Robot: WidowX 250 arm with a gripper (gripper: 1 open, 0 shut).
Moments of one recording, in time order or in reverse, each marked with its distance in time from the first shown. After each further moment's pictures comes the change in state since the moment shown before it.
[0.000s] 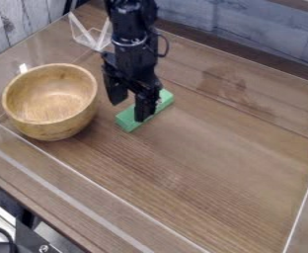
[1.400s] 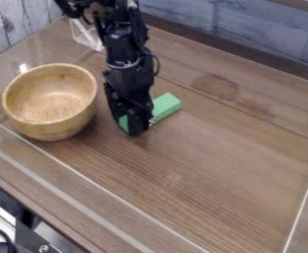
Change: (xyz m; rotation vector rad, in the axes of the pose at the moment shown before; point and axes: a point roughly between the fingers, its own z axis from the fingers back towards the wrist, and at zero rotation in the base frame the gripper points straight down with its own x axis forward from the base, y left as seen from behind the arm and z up) arm -0.005 -0.002 -0.024 -0.054 -0.031 -0.116
